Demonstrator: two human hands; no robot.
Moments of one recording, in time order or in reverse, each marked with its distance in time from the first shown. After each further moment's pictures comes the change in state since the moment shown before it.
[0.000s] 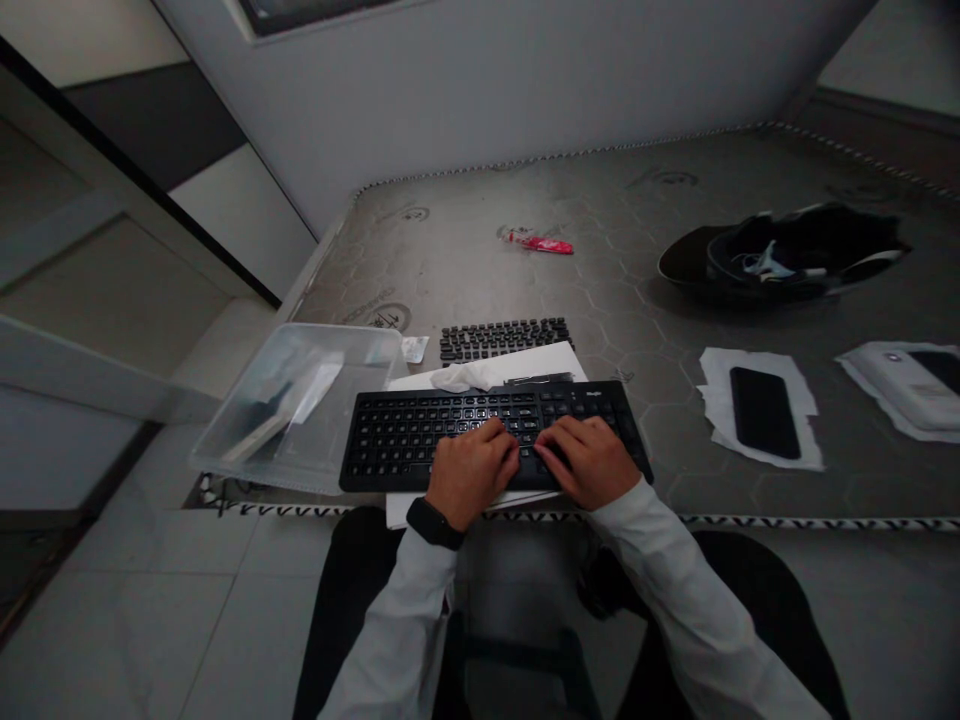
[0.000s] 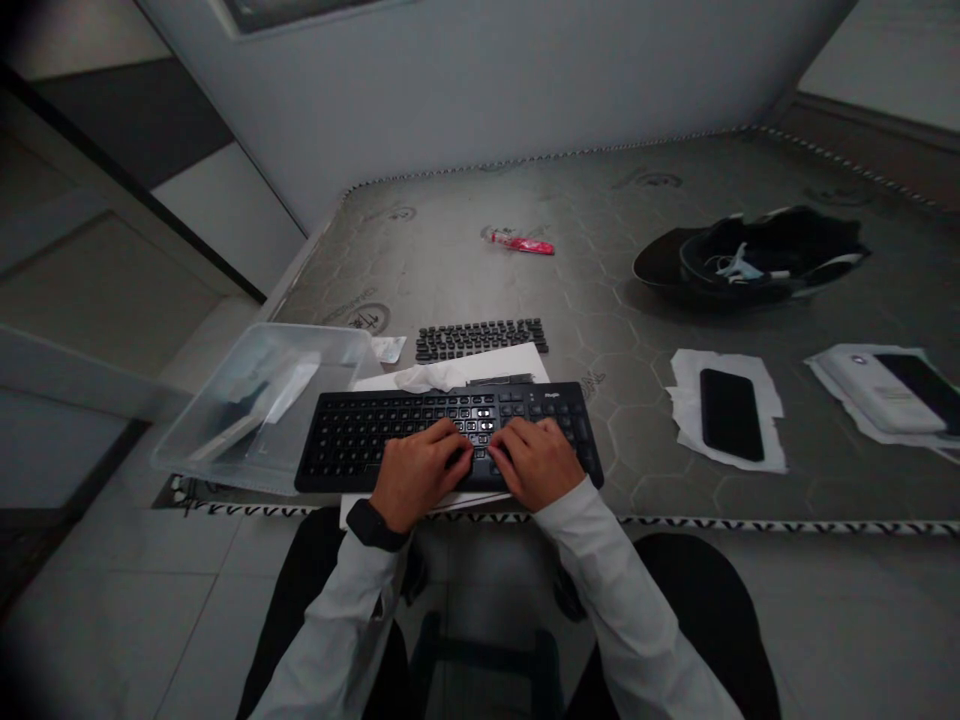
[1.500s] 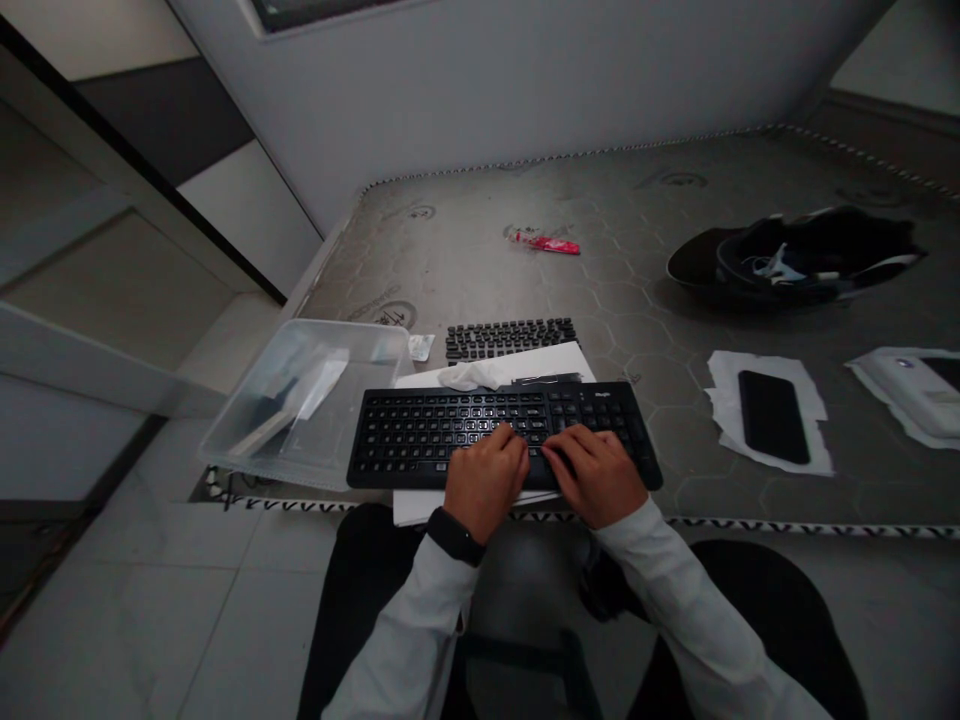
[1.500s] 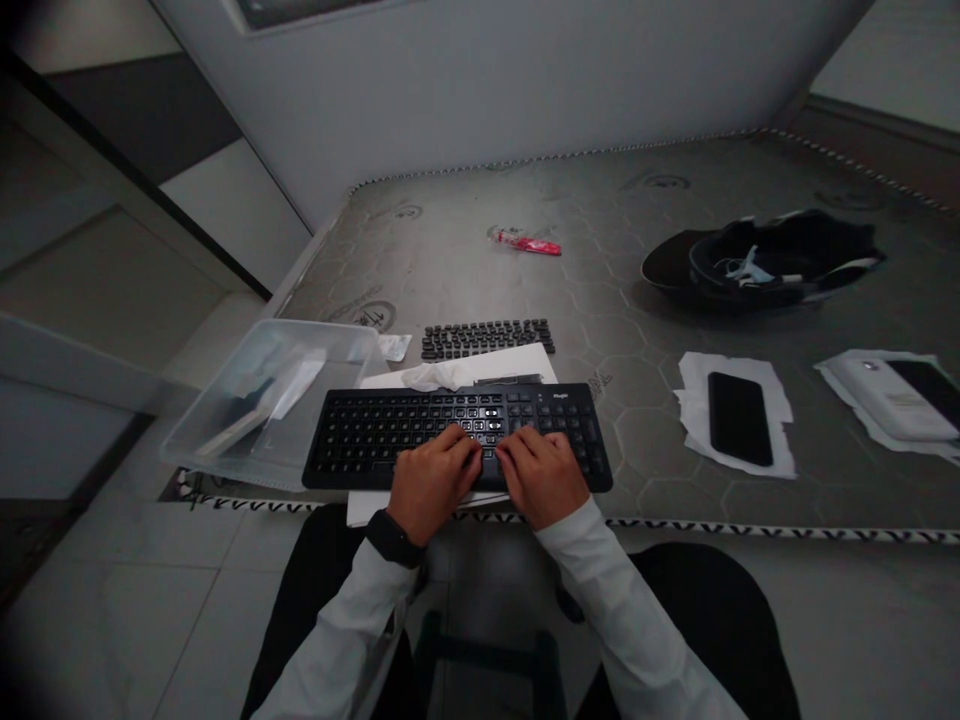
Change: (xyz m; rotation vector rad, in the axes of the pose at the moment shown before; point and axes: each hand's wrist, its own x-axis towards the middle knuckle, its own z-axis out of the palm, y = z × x) left_hand -0.007 0.016 0.003 0.002 -0.012 -0.100; right_hand -0.009 -0.017 0.006 -0.061 0.051 0.088
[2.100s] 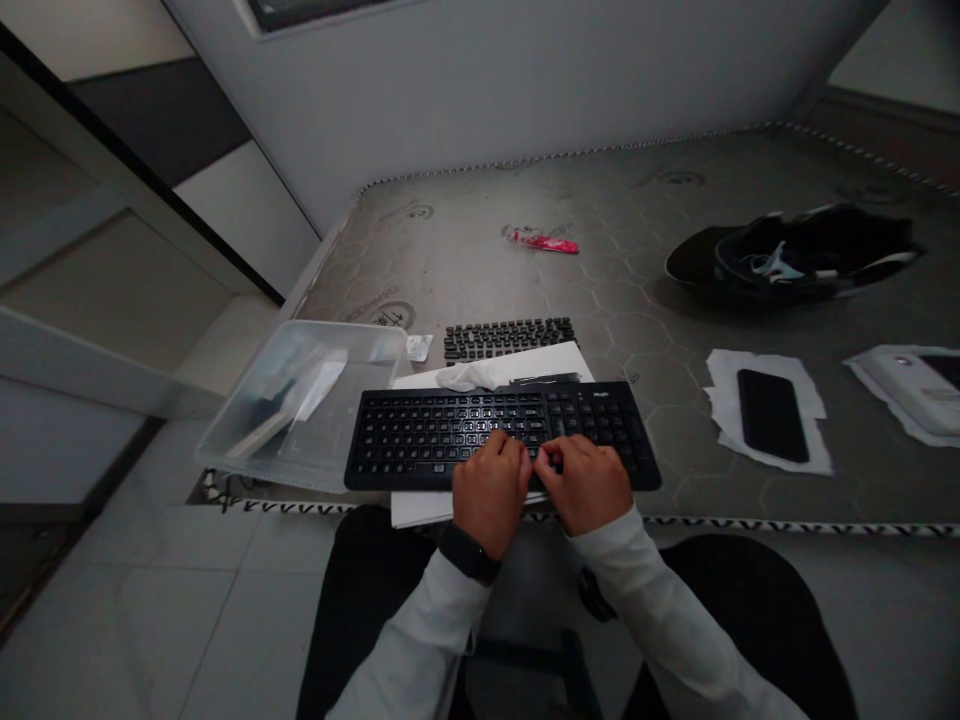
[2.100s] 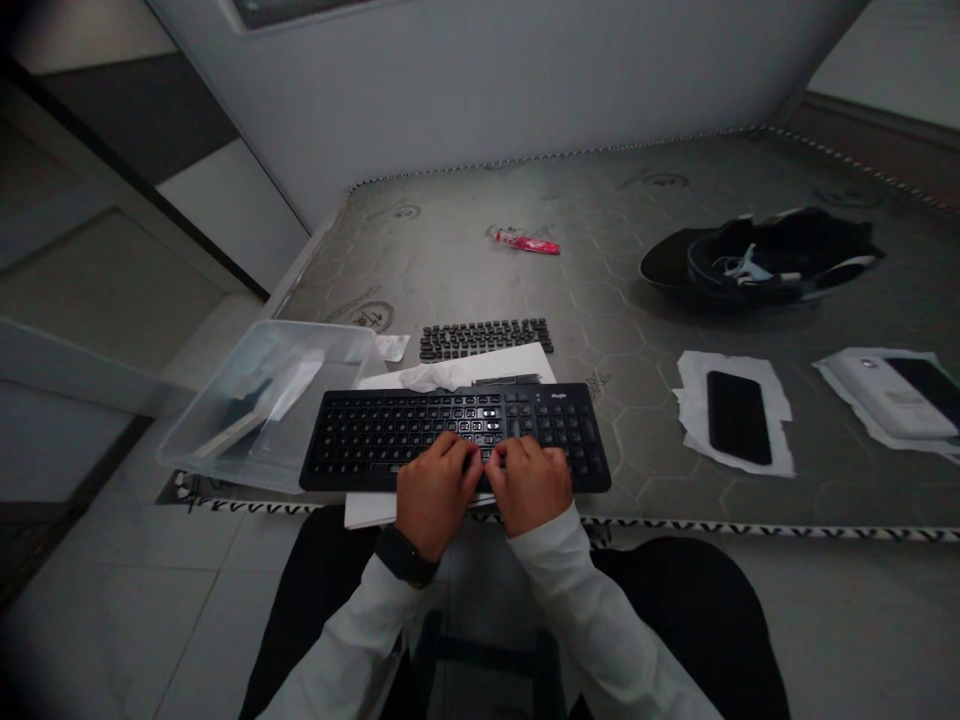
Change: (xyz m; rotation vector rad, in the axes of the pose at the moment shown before) left_hand -0.004 0.015 0.003 -0.054 0.010 -0.192; right_hand 0.003 -0.024 0.010 -0.072 0.100 0.316
